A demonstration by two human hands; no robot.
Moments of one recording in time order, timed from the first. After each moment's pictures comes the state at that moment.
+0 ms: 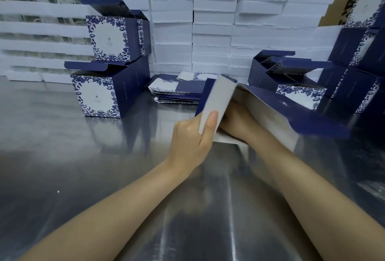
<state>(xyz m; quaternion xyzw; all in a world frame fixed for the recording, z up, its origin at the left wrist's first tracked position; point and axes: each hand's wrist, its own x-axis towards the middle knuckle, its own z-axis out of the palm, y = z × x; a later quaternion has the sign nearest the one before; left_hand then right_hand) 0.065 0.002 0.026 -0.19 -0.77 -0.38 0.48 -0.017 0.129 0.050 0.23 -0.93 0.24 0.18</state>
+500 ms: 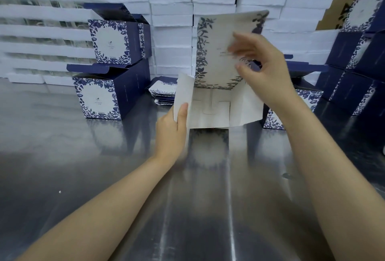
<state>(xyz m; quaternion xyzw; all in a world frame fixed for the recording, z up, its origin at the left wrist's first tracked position) 0.036 -0.030 0.014 -0.05 -0.77 -0.48 0.42 0.010 0.158 0.138 0.37 -0.75 0.46 0.30</state>
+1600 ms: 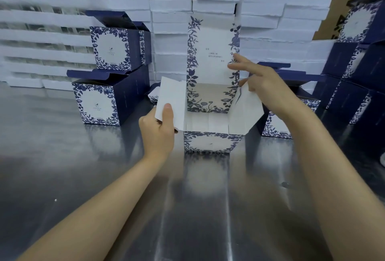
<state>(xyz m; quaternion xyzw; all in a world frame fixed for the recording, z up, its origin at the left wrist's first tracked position) 0.039 -0.046 0.031 -0.05 -0.67 -0.57 0.47 0.002 0.174 0.141 0.27 -0.82 0.48 0.12</state>
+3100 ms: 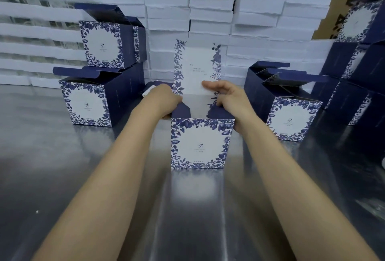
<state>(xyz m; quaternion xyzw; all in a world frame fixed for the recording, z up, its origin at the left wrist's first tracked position) -0.008 -0.062 0.112 0.08 -0.92 -0.37 0.08 -0.039 0.118 0.091 0.17 -0.70 0.69 0.05</state>
